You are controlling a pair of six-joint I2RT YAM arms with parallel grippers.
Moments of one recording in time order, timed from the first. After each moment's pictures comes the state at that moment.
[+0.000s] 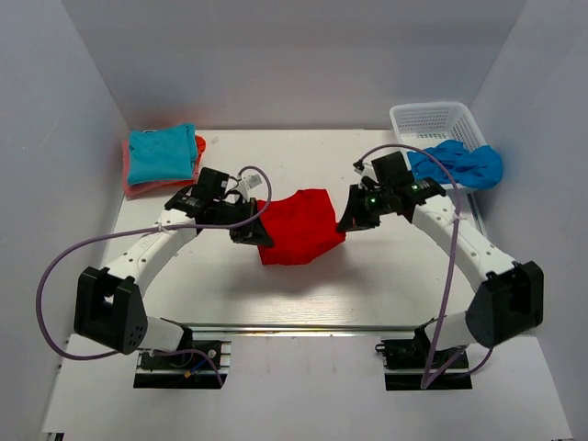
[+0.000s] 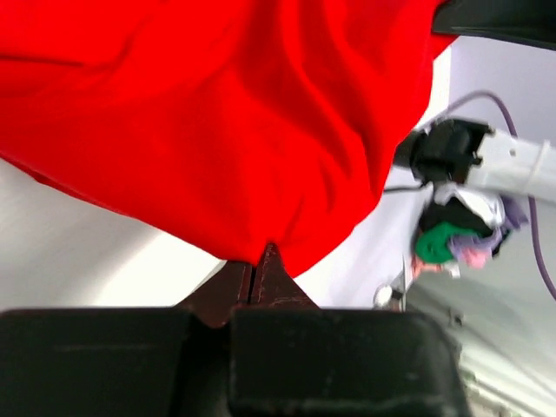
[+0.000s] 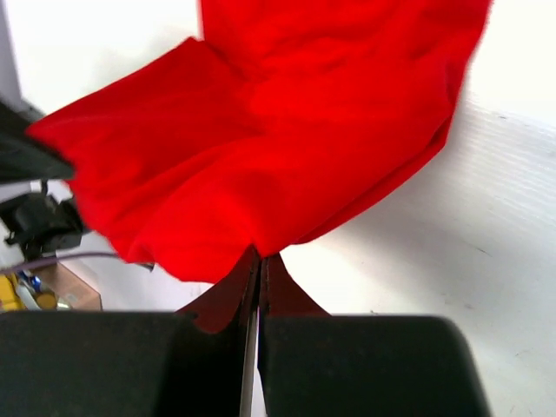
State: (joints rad) left arm -0.37 1.38 1.05 -0.64 0.77 -0.37; right arm 0.44 1.39 1.20 -0.76 -0.48 0.41
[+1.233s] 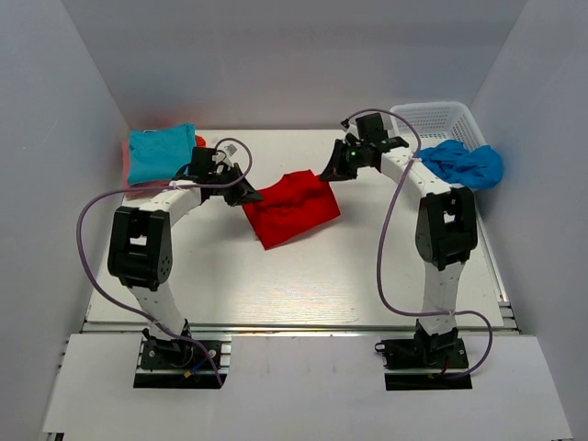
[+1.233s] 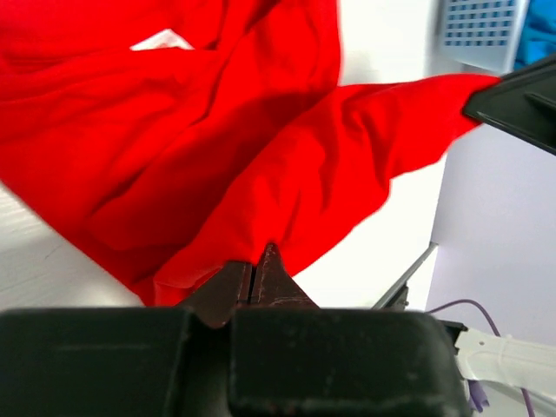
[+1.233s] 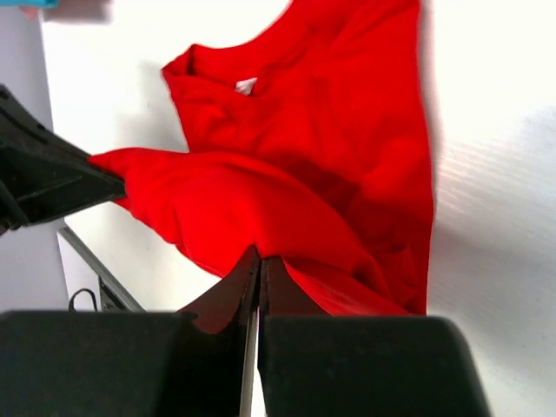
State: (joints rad) left arm -0.17 1.82 1.22 -0.22 0.64 -0.58; right arm 0.34 2.04 1.73 -0.55 -0.55 0.45
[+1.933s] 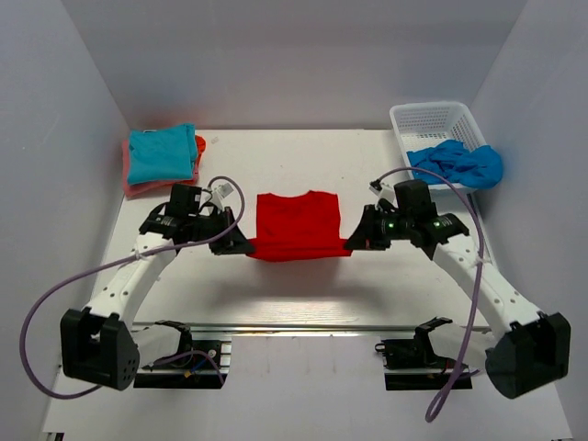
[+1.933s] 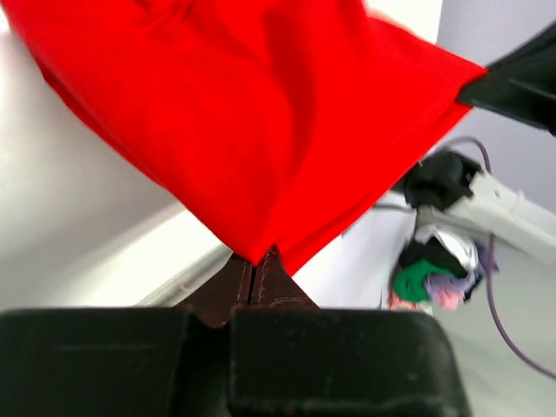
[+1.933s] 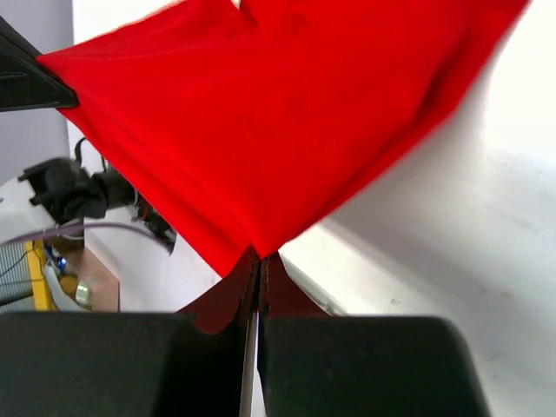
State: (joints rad) left arm -0.22 1.18 0.89 -0.65 0.73 -0.45; right arm 0.38 1.13 0.91 -0.61 -0.59 0.45
